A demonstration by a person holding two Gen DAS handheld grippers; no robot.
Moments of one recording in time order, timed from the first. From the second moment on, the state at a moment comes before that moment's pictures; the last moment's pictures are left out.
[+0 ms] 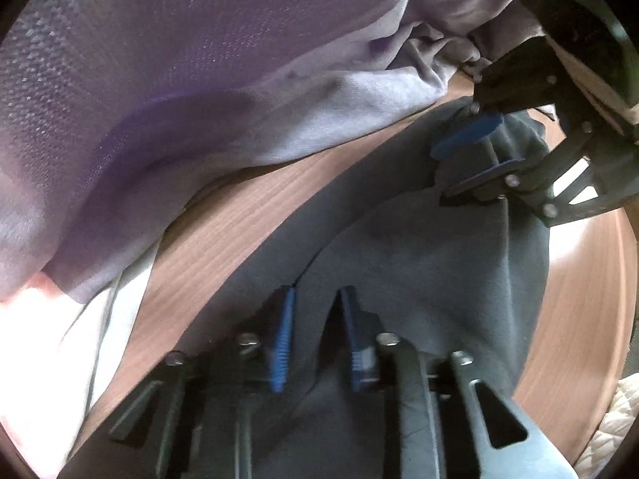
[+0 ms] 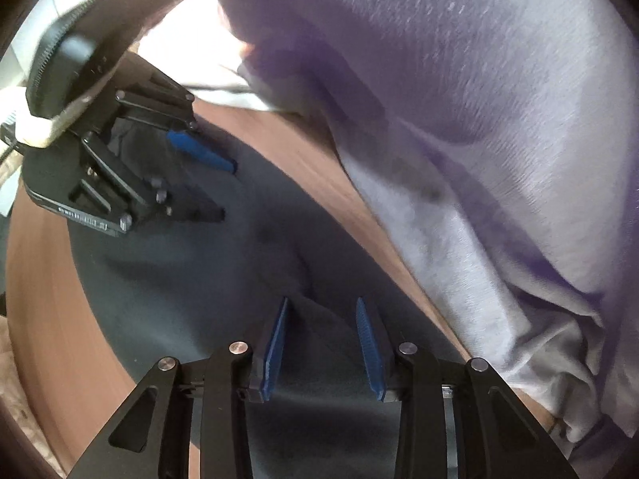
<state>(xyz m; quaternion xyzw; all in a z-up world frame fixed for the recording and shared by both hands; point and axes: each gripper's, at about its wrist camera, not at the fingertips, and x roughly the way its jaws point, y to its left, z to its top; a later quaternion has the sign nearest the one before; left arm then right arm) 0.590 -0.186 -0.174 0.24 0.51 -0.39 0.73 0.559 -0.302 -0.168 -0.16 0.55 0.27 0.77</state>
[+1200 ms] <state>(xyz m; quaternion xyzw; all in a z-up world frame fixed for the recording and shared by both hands) 0.605 -0.172 -0.153 0.18 0.47 -0.32 0.80 0.576 -0.325 -0.166 -0.14 0.52 0.12 0.83</state>
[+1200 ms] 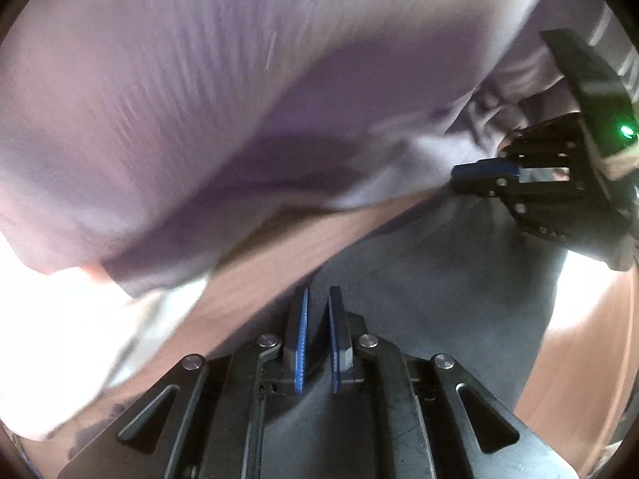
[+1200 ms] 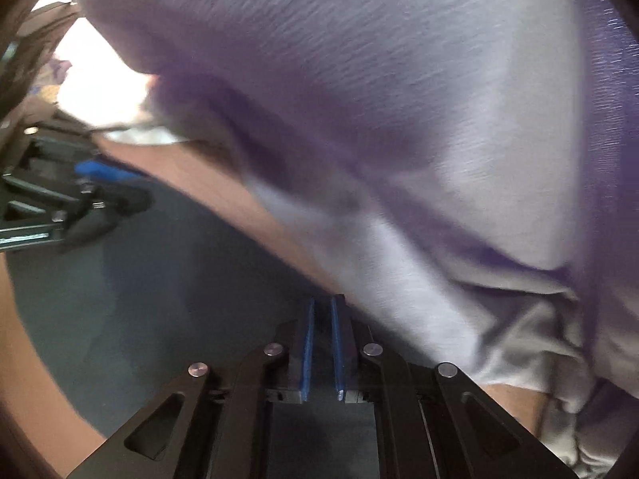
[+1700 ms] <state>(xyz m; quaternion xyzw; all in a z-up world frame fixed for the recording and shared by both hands) 0.611 -0.177 -0.164 0.20 0.48 -0.31 0.80 0.561 -0.345 -0.161 -0.13 0.53 0.17 0.82</state>
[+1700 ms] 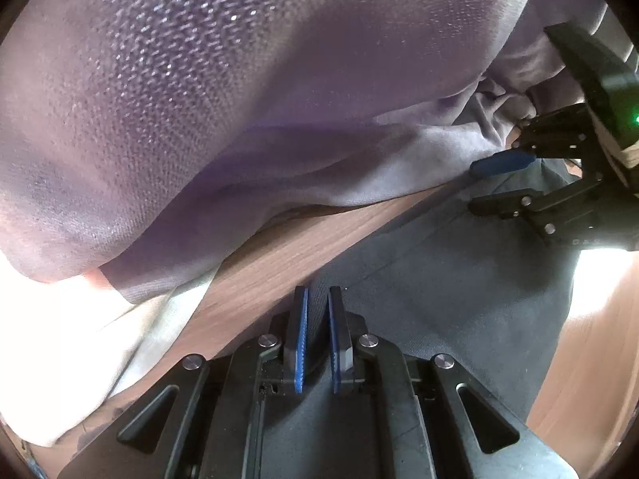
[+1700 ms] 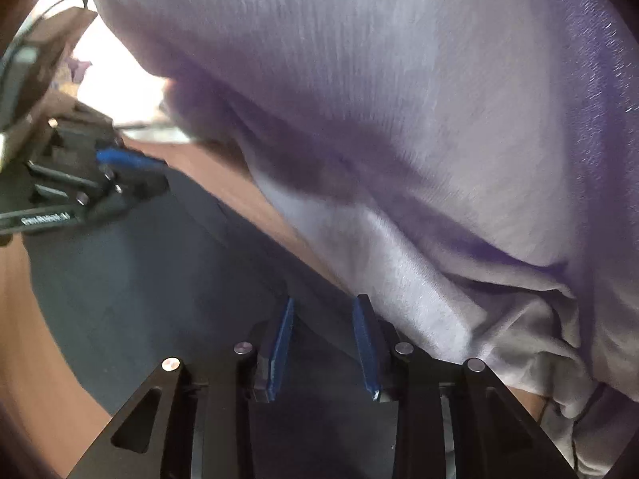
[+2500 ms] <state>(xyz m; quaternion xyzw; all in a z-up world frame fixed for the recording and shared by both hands) 0.621 -0.173 -0.170 0.17 0.49 -0.27 0.81 0.569 -0.353 -0.164 -0.14 0.51 0.11 0.84</state>
